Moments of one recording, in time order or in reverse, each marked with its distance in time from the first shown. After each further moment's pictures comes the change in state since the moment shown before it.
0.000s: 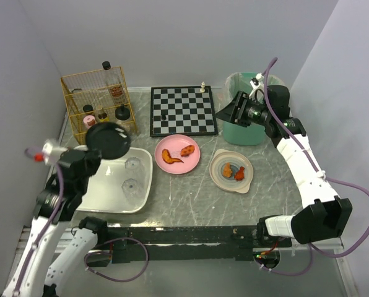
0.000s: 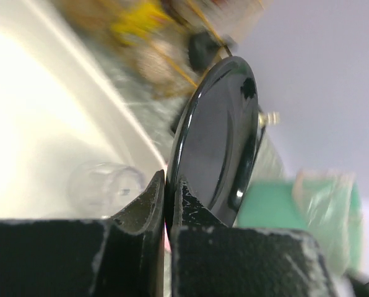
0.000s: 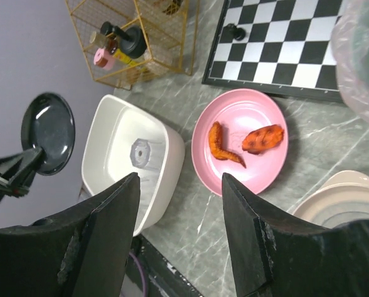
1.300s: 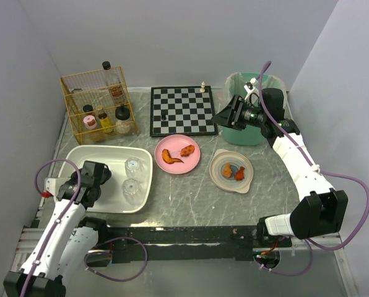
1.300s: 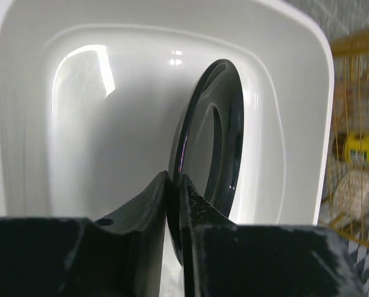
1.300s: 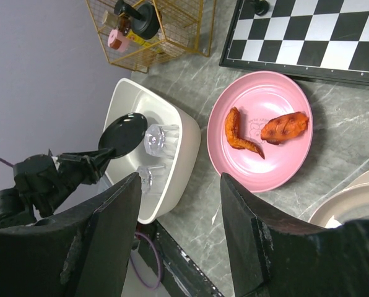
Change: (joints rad) left arm 0.085 0.075 -0.299 -0.350 -0.326 -0.645; right arm -0.001 0.046 -0.066 0.083 -0.114 0.054
